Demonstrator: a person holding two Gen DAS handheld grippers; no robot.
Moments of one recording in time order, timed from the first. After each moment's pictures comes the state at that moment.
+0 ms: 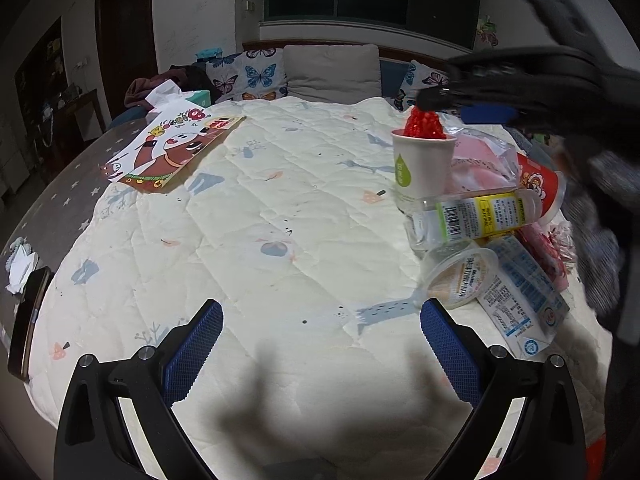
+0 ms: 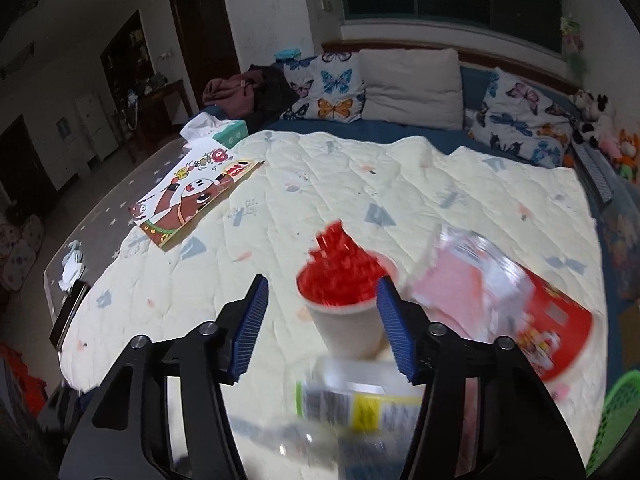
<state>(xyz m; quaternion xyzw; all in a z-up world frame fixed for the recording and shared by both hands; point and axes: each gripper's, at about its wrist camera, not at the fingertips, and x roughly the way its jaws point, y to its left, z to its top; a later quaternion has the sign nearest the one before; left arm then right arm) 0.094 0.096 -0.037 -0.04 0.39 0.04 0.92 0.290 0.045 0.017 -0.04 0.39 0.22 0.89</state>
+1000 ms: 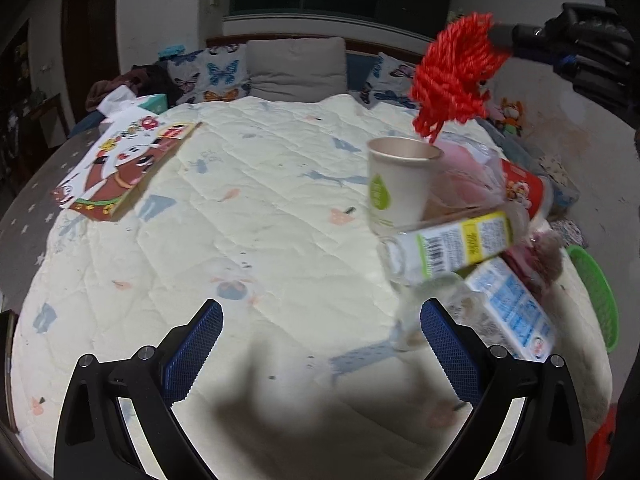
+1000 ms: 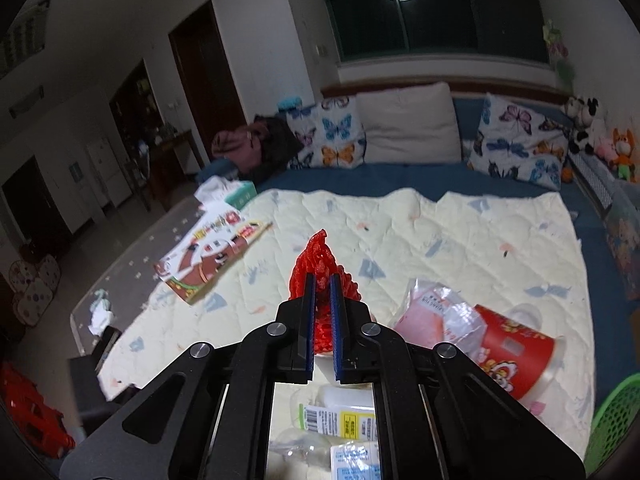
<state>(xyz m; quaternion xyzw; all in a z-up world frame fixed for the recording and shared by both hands) 0.140 0.088 -0.033 -0.04 0.40 -0.04 0.91 0.252 -0.016 0.093 0.03 0.30 0.23 0.92</state>
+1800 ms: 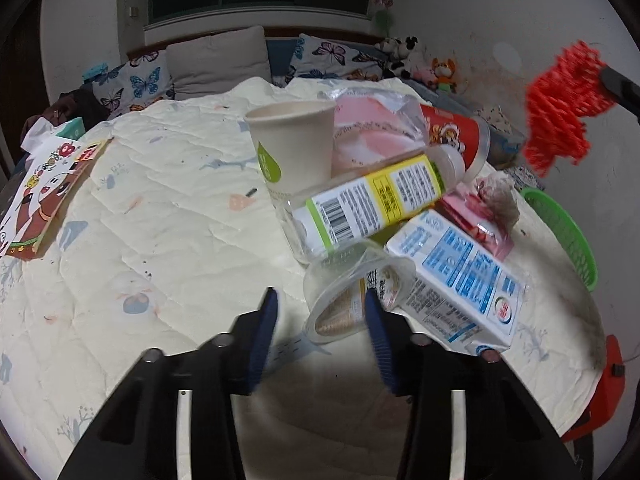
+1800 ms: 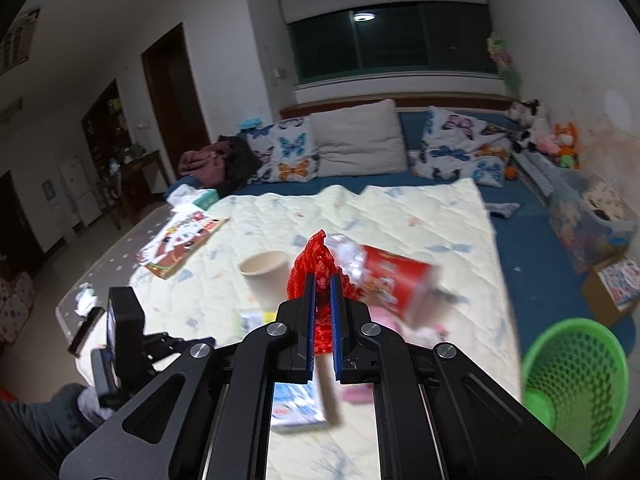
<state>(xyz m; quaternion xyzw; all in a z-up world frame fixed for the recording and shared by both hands) 0.149 0.042 -0.057 0.02 0.41 -0.16 0.90 0.132 -0.125 0.088 0.03 0.28 0.14 0.95</state>
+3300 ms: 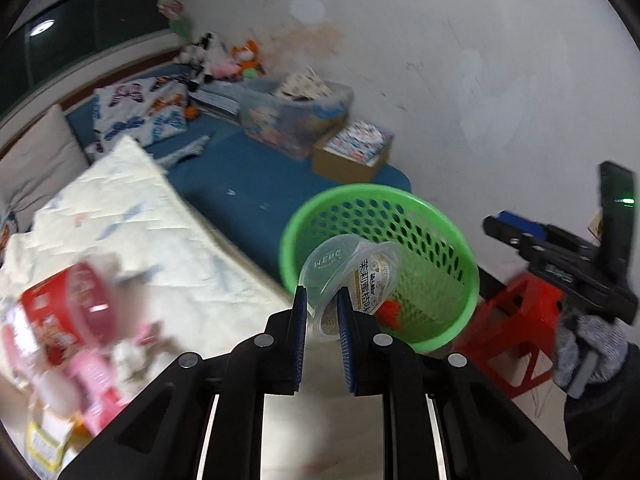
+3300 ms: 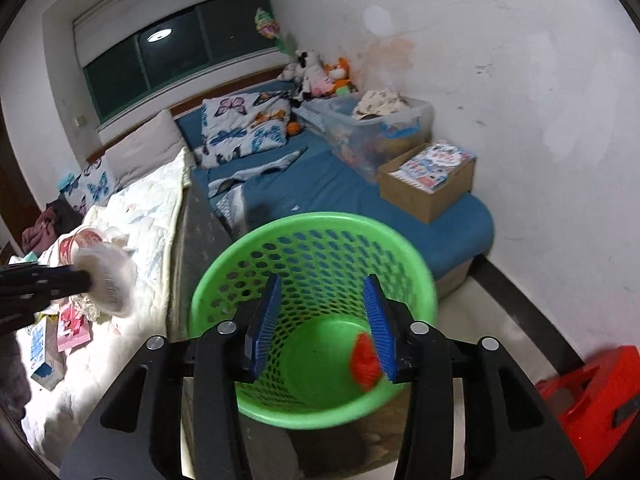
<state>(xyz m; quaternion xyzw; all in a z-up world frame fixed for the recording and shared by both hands) 0.159 -0.306 0.001 0.15 0.39 -0.41 0.81 0.029 -0.421 -0.017 0.14 0.29 -0.19 0.93</state>
